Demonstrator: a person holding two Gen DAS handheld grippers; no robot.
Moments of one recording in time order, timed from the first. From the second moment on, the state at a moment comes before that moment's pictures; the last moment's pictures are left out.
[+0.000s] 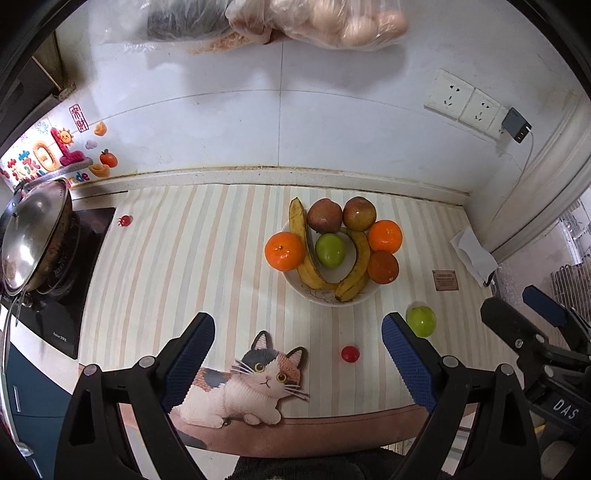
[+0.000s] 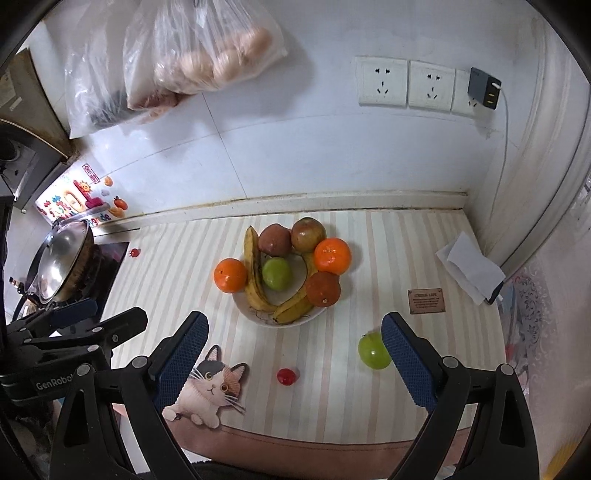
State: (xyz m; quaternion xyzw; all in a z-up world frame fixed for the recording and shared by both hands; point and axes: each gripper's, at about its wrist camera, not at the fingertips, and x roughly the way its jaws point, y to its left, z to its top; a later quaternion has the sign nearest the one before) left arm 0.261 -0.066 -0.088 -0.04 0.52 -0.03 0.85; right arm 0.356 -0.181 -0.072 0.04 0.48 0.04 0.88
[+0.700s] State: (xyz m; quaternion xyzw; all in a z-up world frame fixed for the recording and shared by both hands) left arm 0.257 -0.080 -0.101 -0.02 0.52 -0.01 0.86; right arm 0.352 -0.241 -0.103 0.12 0.50 0.01 0.86
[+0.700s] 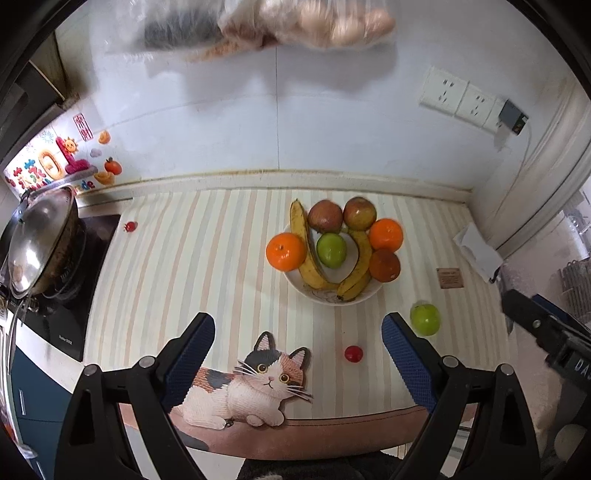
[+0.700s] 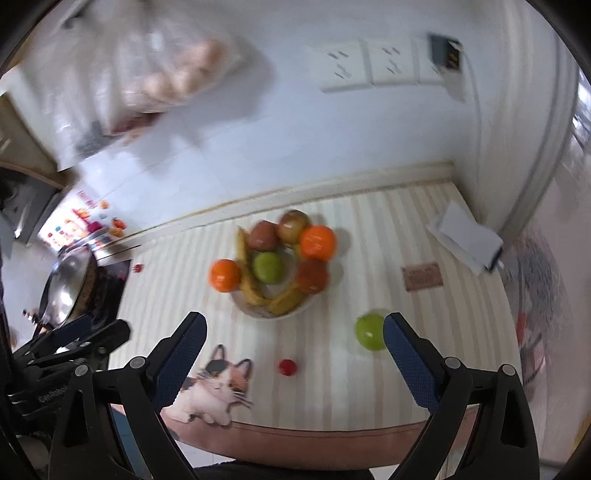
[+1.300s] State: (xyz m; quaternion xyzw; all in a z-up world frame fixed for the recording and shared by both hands) left arm 0.305 -0.166 -0.308 -0.03 0.70 -0.10 0.71; right arm 0.401 -0.312 -0.283 0.15 0.60 -0.03 0.79
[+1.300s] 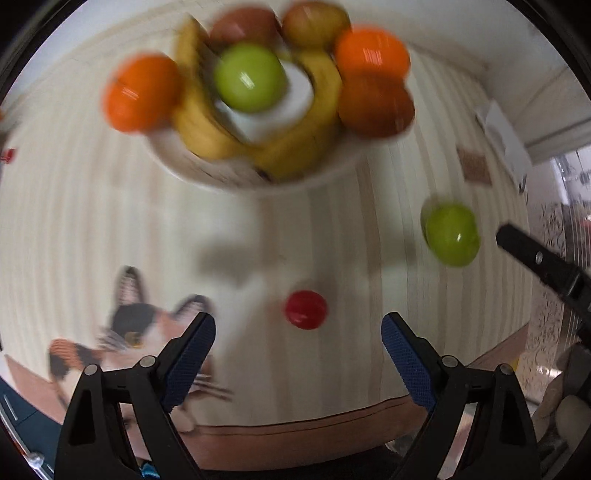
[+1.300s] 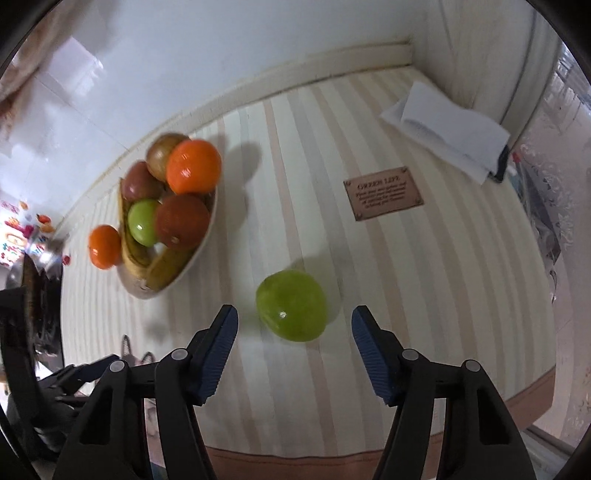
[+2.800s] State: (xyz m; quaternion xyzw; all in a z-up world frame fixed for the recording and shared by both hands) left arm 0.363 -0.064 -0.285 -0.17 0.64 -0.03 0.75; right arm 0.471 -0.158 -0.244 0.09 0.59 0.16 0.79
